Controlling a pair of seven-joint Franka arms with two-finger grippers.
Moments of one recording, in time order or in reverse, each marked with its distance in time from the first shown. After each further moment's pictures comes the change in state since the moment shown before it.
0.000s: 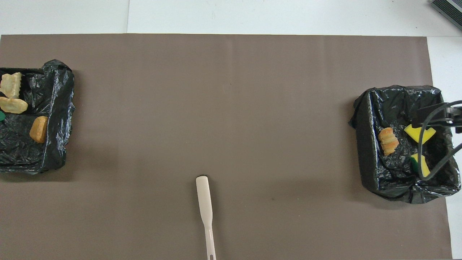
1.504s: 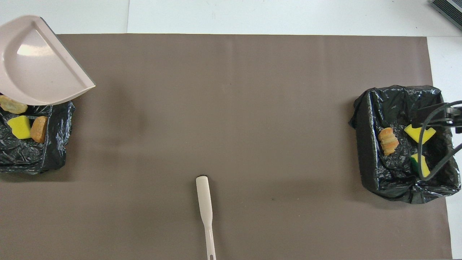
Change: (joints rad) left arm -0.103 -0.032 -0.022 0.143 -0.986 -0.425 -0.510; right arm 0.000 0.000 0.000 0.000 0.000 0.000 0.000
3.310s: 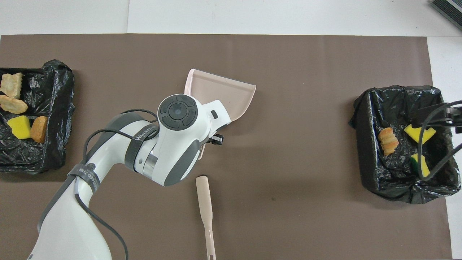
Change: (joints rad) left arm -0.683 0.216 -0.008 -0.258 -0.265 0.397 -1.182; right arm 0.000 0.000 0.000 0.000 0.000 0.000 0.000
